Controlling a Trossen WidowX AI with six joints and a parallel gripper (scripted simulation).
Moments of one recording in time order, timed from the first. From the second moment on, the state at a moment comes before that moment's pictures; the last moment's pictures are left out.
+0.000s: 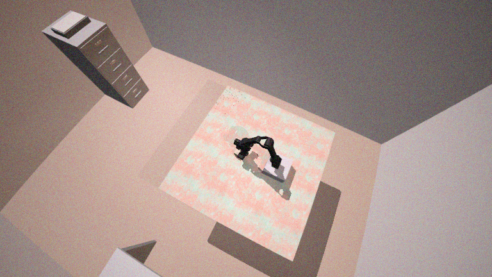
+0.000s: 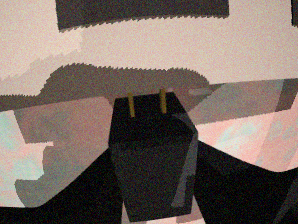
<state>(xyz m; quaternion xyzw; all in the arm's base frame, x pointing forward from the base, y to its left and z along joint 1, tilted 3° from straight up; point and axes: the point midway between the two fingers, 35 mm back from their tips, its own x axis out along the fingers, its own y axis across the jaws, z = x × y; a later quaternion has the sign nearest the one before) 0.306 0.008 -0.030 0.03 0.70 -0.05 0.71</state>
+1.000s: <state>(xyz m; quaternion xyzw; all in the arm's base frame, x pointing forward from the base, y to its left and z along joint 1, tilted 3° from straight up) 0.311 0.008 -0.030 0.03 0.70 -0.05 0.71</state>
